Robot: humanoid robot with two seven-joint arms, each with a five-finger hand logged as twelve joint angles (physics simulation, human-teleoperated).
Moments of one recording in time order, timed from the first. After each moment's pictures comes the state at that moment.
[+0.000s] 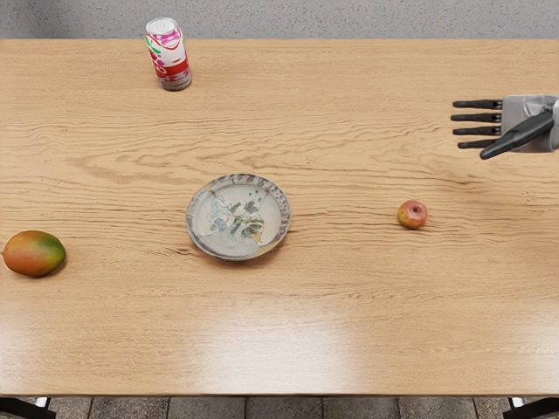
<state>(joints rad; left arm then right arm) -0.19 0.00 0.10 -0.19 0.03 -0.14 0.42 1.06 -0.80 0.47 0.79 0.14 0.61 -0.61</state>
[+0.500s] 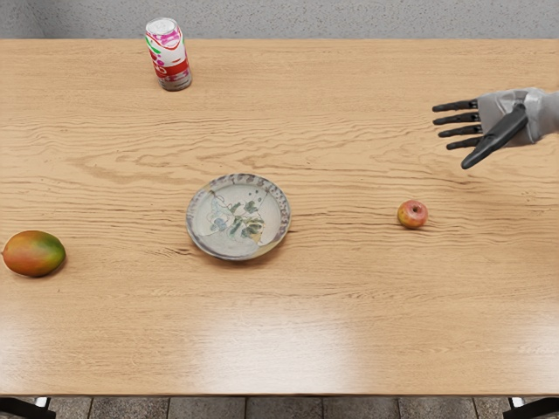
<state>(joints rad) -0.13 0.00 0.09 -0.19 0.02 -0.14 0.42 1.20 -0.74 0.32 0.82 0.00 0.61 -0.61</state>
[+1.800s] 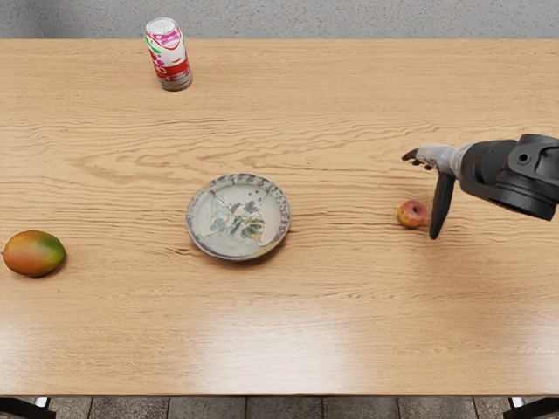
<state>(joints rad) -0.07 0.00 0.09 -0.19 0.02 -0.14 0.42 1.46 -0.66 -0.28 1.47 -0.61 -0.13 -0.61</state>
